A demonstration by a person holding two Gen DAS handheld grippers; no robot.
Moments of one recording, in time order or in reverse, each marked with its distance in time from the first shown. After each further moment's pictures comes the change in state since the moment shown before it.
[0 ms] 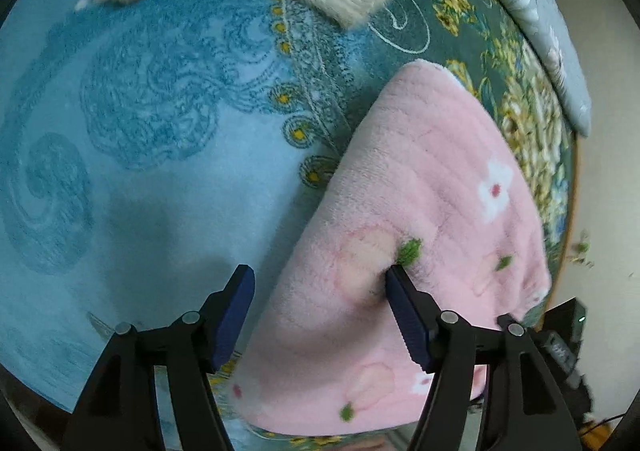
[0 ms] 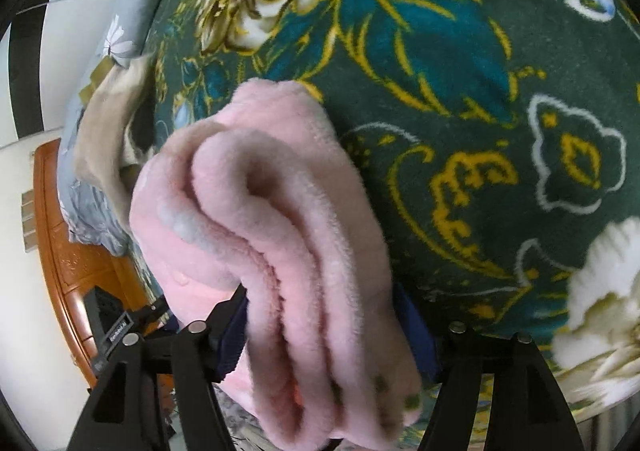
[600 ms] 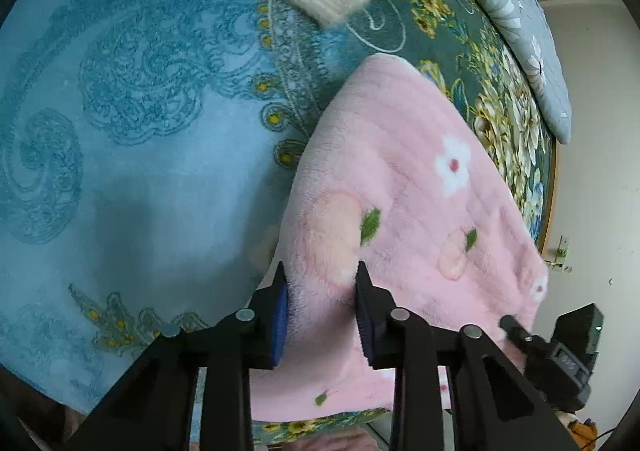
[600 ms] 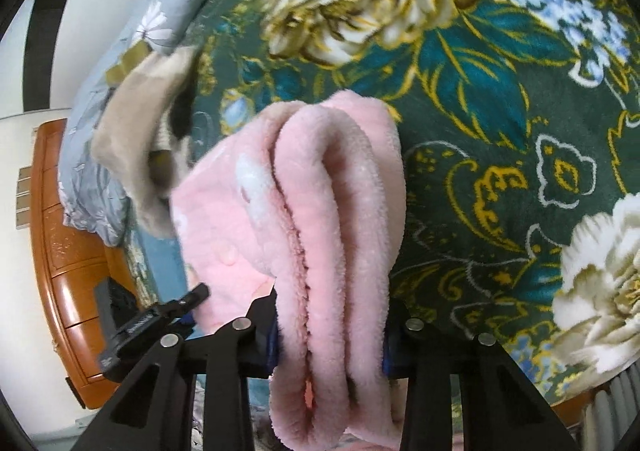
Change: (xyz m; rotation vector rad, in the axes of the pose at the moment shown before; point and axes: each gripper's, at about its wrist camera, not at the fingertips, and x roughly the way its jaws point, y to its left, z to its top) left arm -0.020 -0.011 -0.018 -0.008 -0.011 -0.041; right arm -0.042 0.061 -0.020 -0.101 -0.061 -0.038
